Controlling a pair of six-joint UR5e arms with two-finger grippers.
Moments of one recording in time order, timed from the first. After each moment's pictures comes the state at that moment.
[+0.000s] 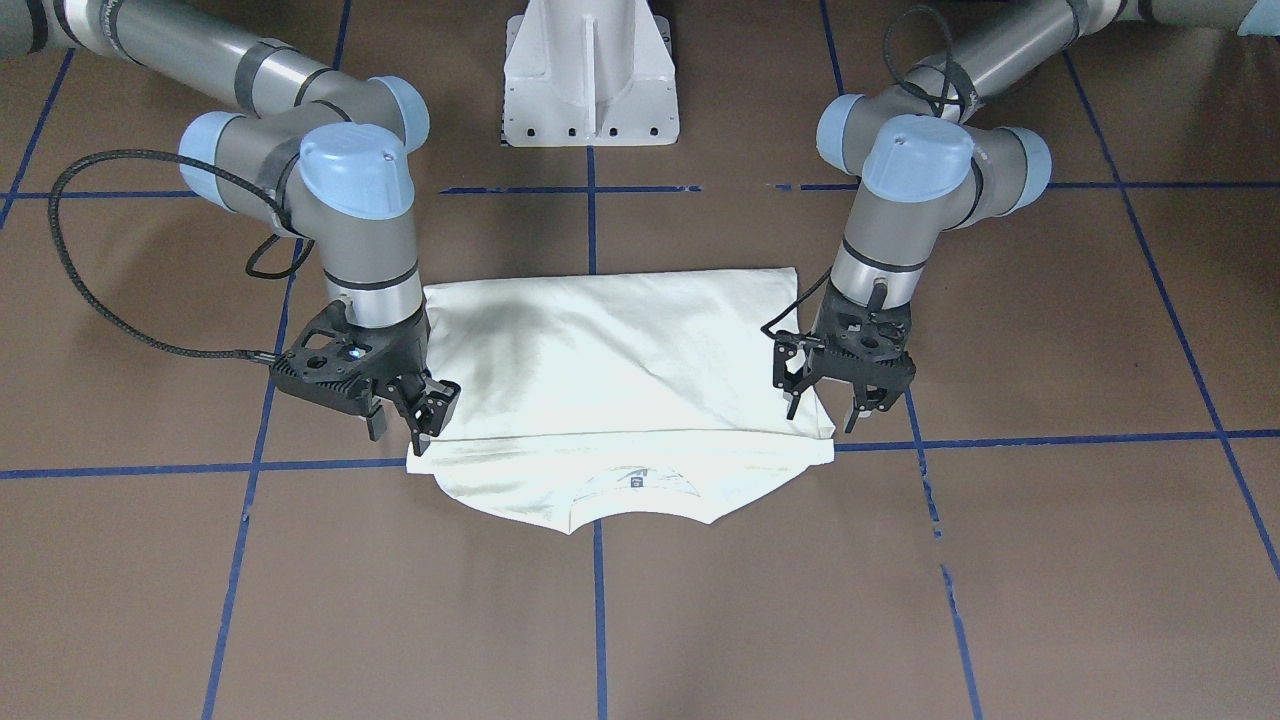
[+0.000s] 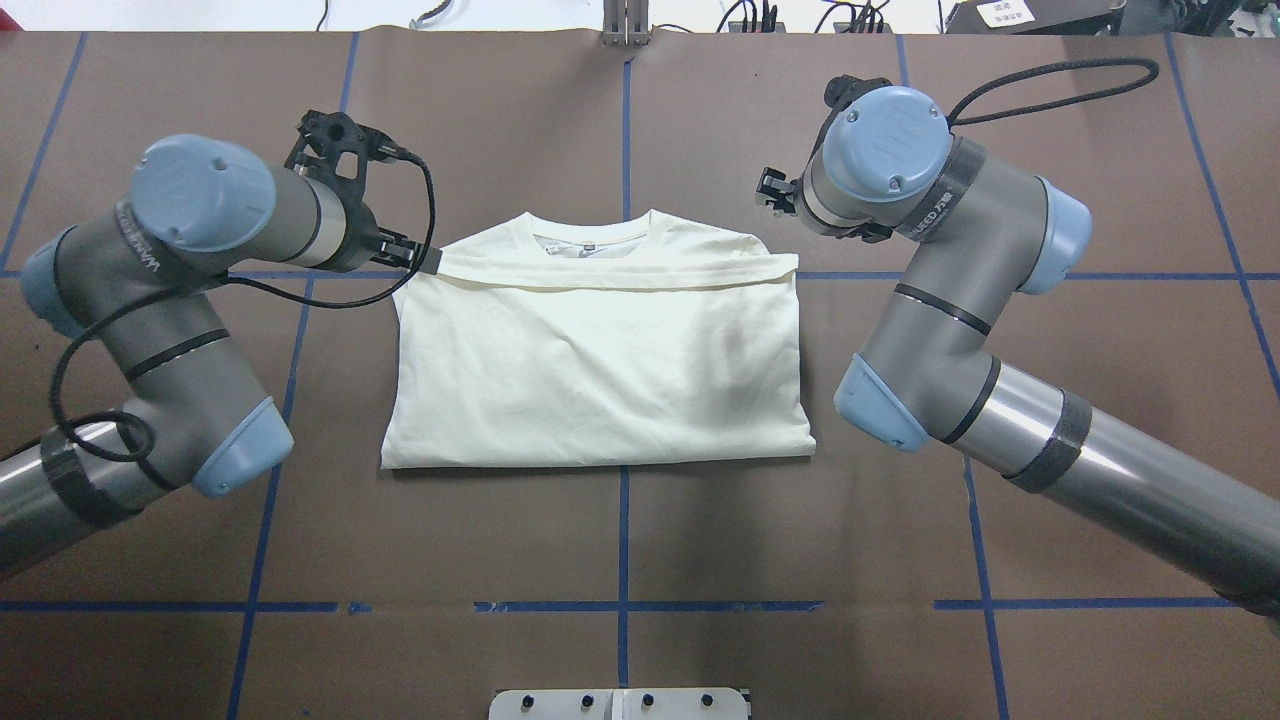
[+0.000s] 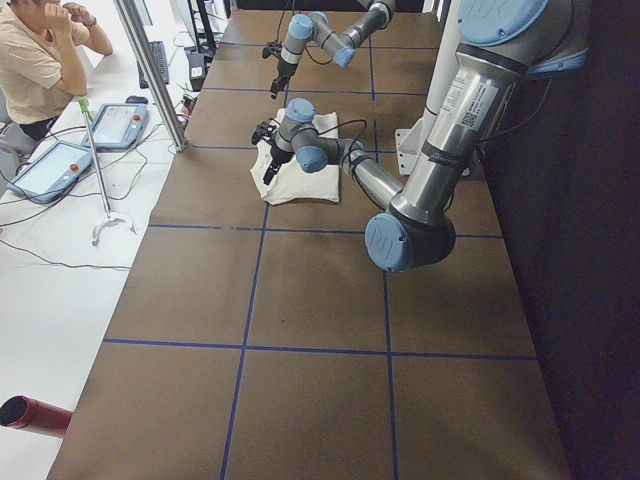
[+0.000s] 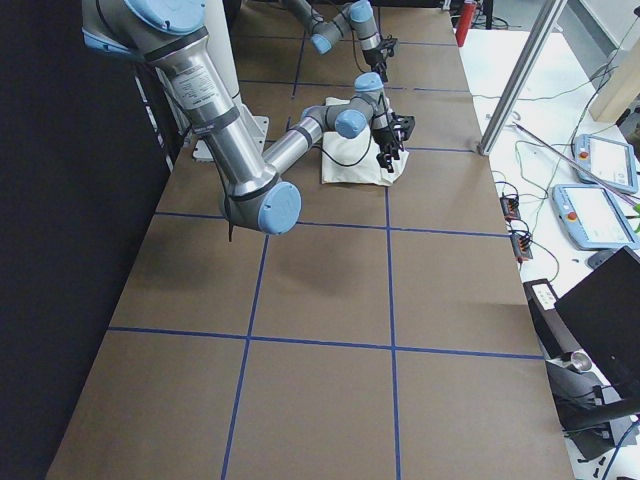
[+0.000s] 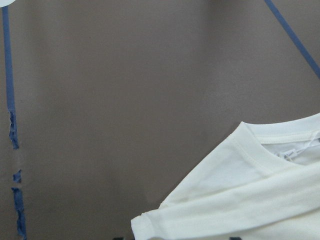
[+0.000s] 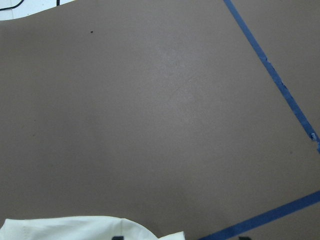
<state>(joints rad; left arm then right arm) -0.73 -1.98 -1.71 -2.00 -1.77 -0.79 0.73 -0.97 1.59 -1.41 1.68 1.42</state>
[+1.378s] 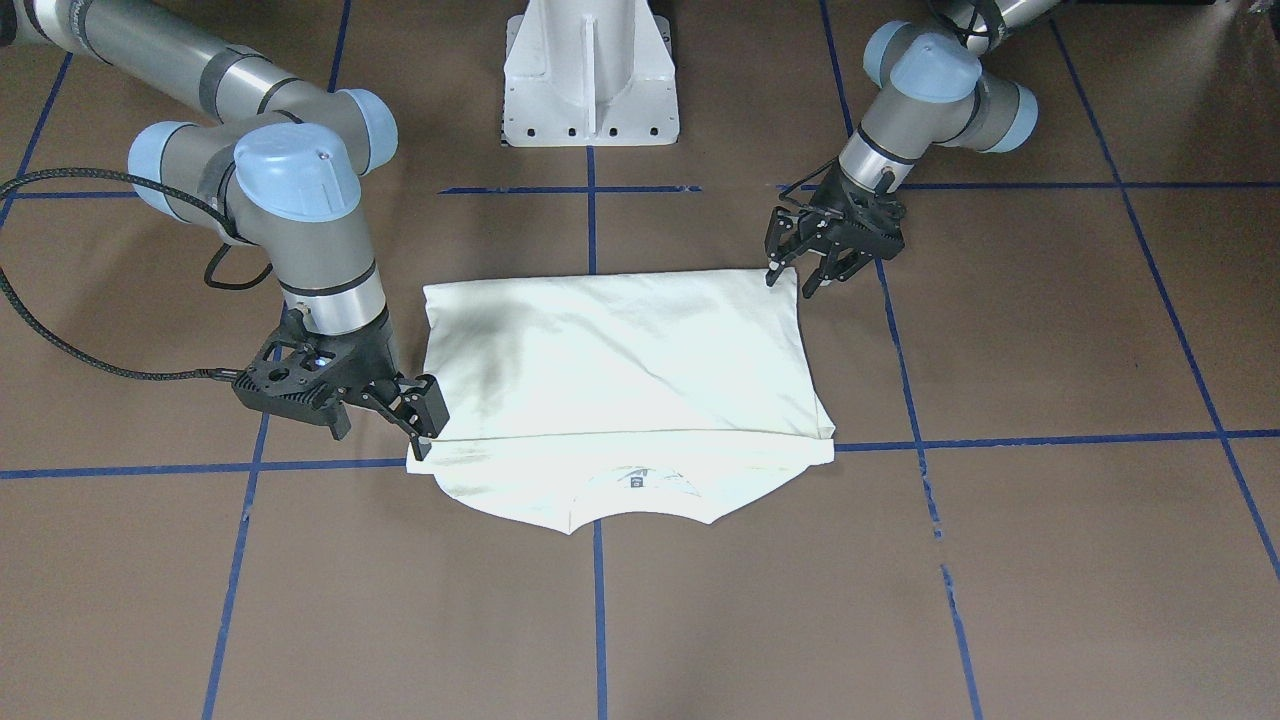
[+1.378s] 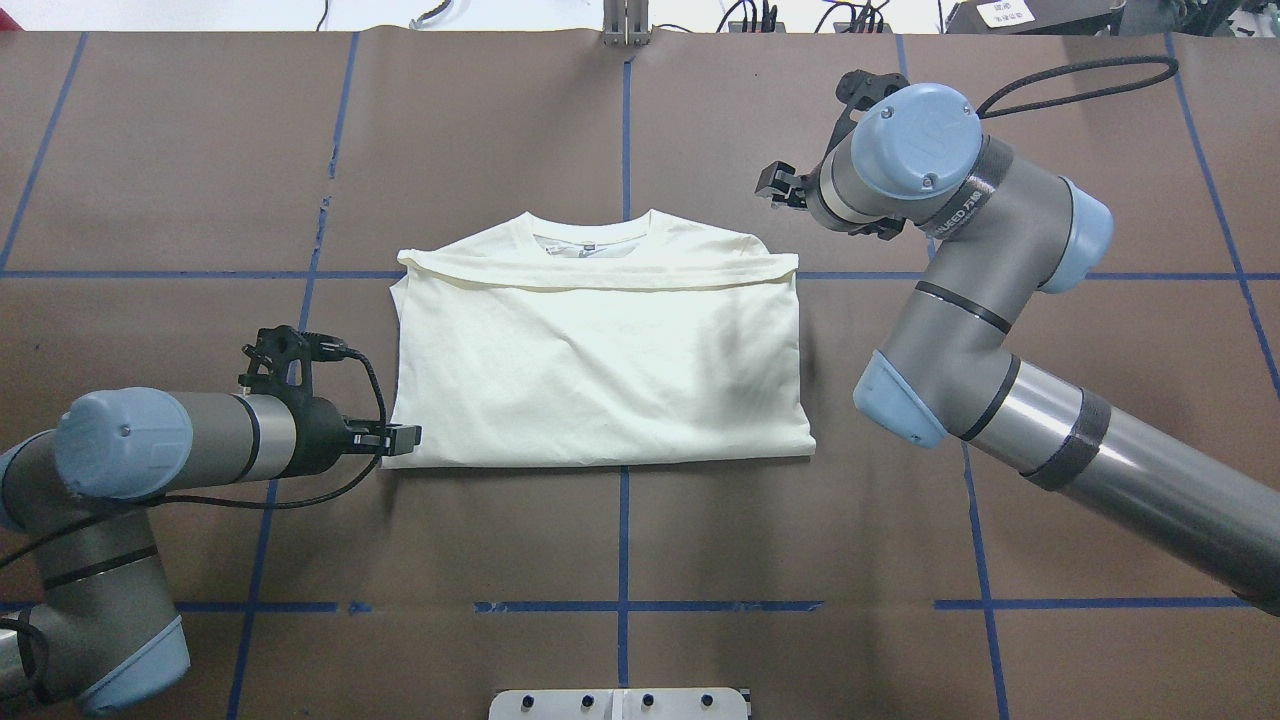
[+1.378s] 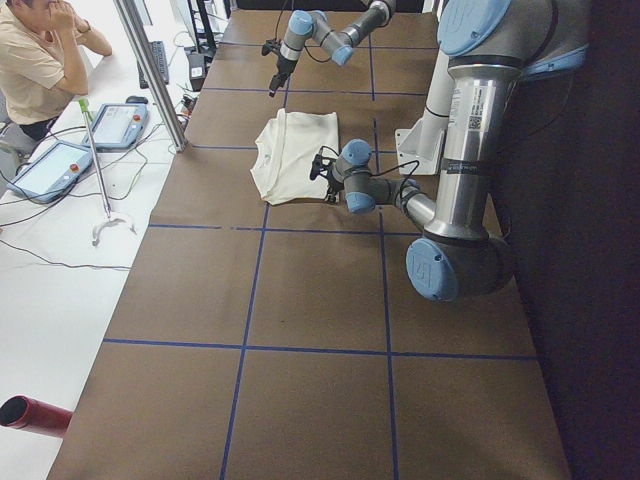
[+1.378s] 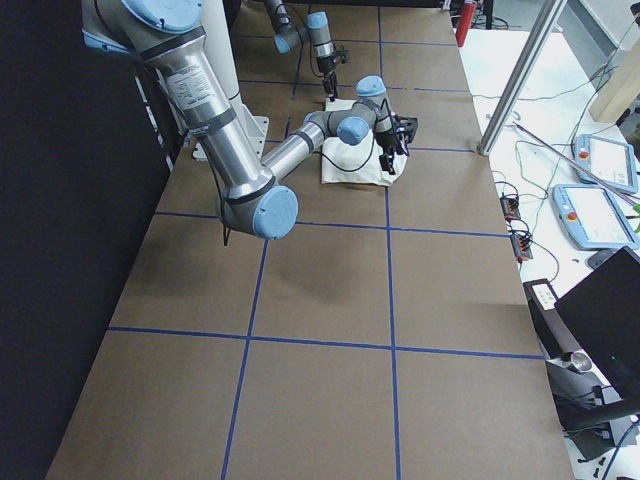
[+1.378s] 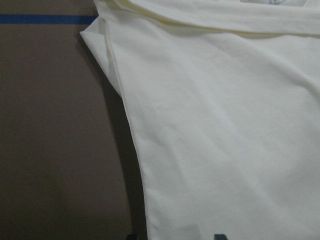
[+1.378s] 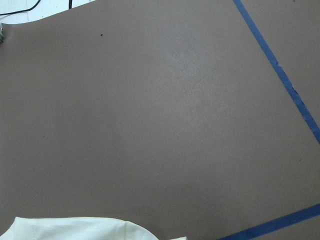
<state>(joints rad) -0.46 -1.70 -1.78 -2.39 -1.71 -1.17 0.73 -0.99 1.59 -1.35 1.69 1.40</state>
